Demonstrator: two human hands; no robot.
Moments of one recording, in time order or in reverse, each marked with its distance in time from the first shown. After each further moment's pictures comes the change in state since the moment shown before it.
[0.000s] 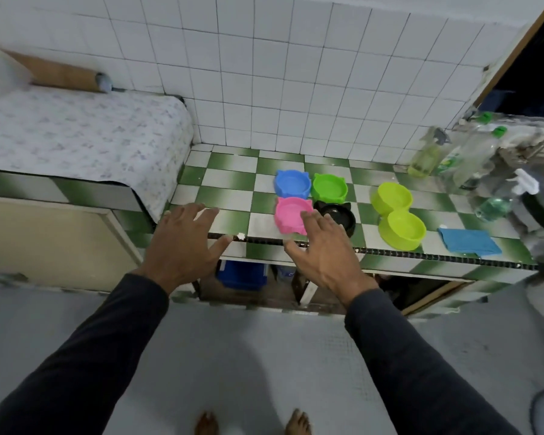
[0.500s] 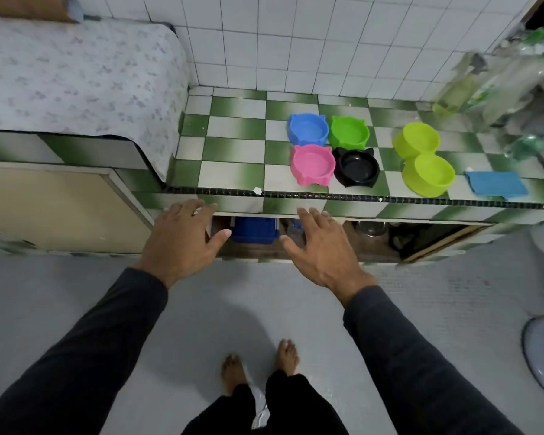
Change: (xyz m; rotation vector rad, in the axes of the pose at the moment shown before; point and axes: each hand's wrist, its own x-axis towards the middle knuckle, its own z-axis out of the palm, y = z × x) left_hand -0.026 -0.088 0.061 -0.004 -0.164 0.046; right_hand -0.031 -0.054 0.086 0.056 -0.150 0.103
